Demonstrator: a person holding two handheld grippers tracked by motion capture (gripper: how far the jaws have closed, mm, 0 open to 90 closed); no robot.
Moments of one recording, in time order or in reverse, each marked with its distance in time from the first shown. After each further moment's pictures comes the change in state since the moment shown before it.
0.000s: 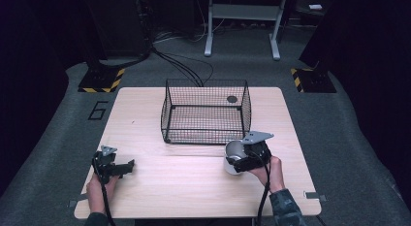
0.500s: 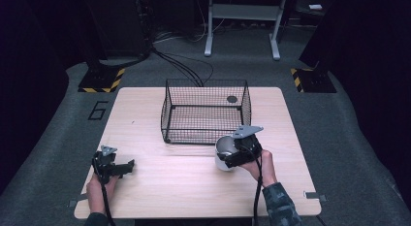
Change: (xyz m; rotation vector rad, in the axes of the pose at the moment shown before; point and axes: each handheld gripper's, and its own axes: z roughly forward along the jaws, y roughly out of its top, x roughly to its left) left arm 0.000 0.000 0.000 0.000 0.000 0.000; right arm 0.008 0.026 0.013 0.002 0.039 -0.018
